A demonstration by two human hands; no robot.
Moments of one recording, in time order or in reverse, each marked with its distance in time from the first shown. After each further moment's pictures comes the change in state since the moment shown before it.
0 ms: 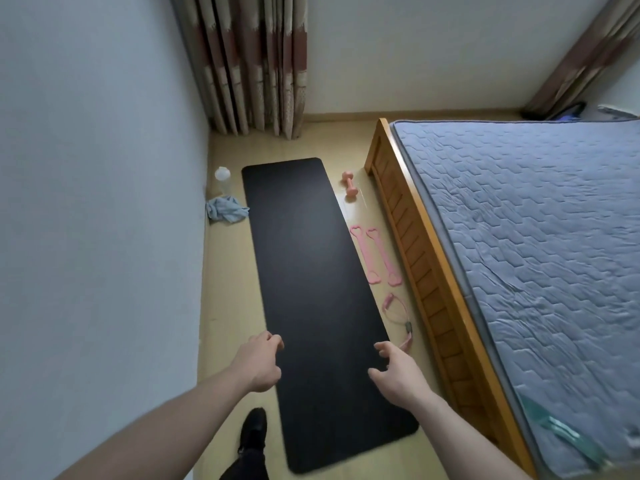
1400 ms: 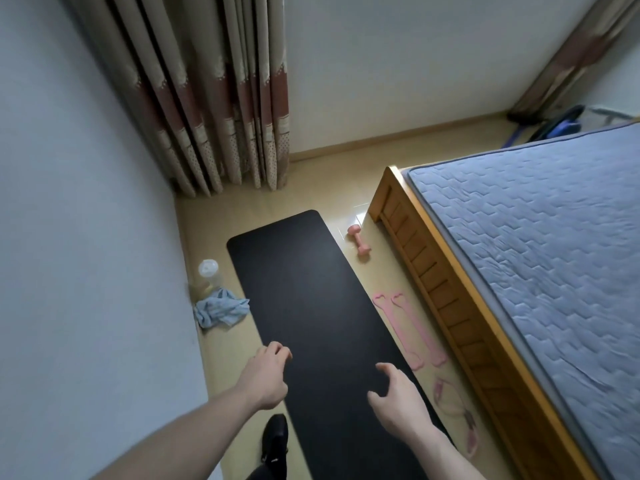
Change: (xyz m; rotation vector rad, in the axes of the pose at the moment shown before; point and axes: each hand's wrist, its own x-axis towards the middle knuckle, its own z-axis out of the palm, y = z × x) left_hand 0.463 -0.145 -0.394 0.058 0.004 0.231; right_hand 0.380 -0.417 -0.089 0.116 0.089 0.196
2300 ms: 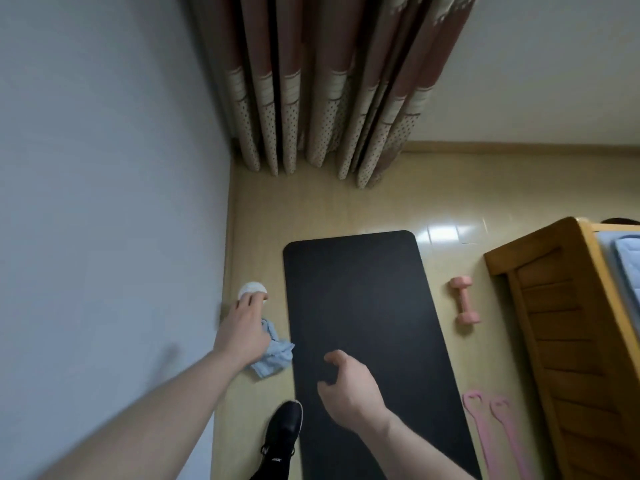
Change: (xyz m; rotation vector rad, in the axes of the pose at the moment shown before) left_hand 0.411 -0.341 -0.107 -0.192 0.214 -0.395; right_hand 0.426 -0.369 0.196 -0.222 -0.348 -0.222
